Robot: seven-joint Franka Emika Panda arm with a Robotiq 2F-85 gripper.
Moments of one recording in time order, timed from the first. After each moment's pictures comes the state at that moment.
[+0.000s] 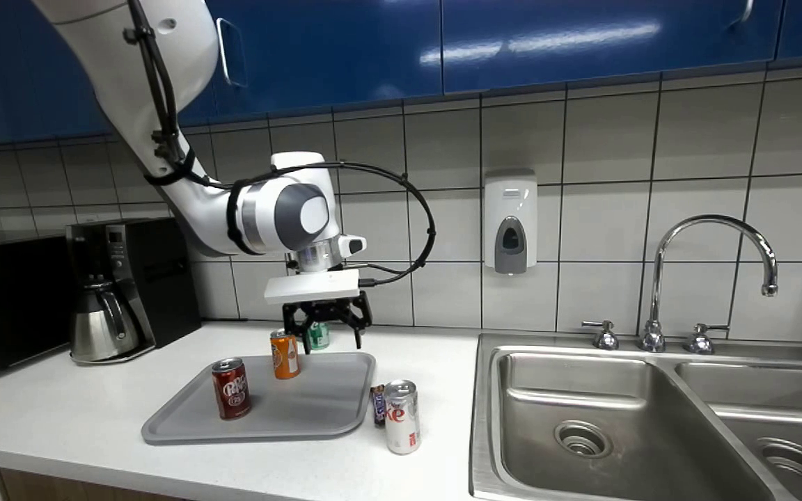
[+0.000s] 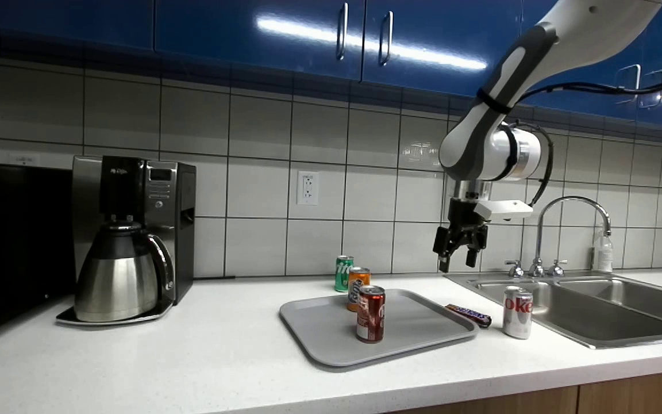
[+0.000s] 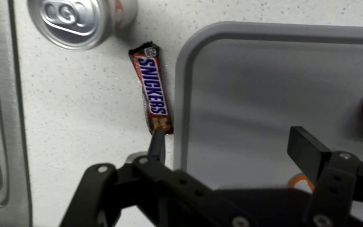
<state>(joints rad) -0.02 0.04 -0.03 -2.40 -0.03 2.59 -0.33</state>
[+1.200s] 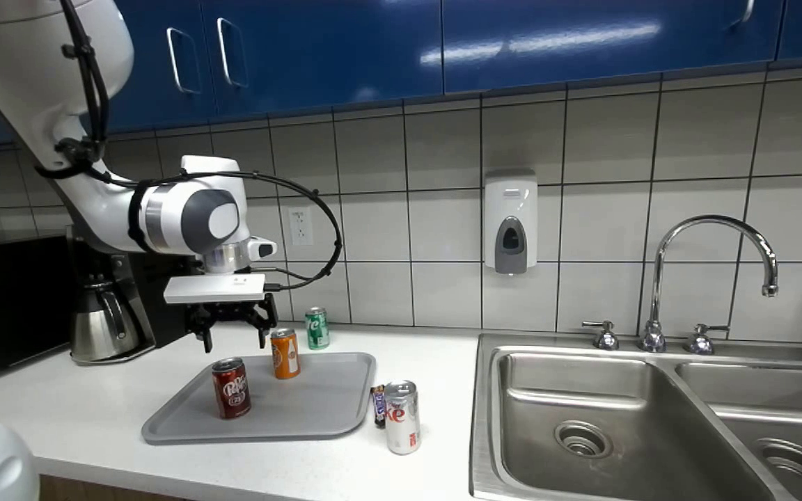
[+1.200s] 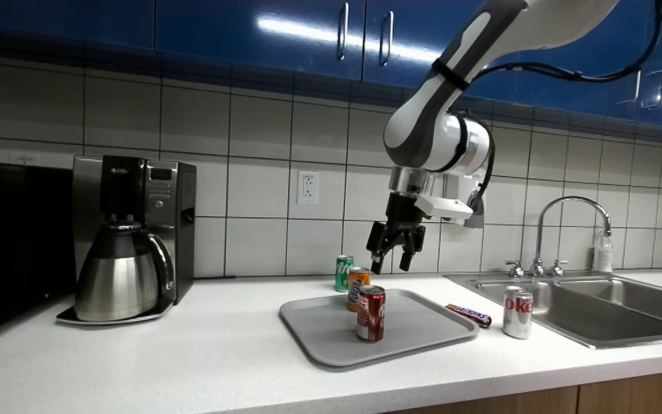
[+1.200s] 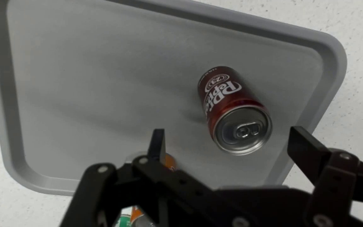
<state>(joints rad) 0.14 0.02 0.13 -2.41 0.14 2.59 -0.32</state>
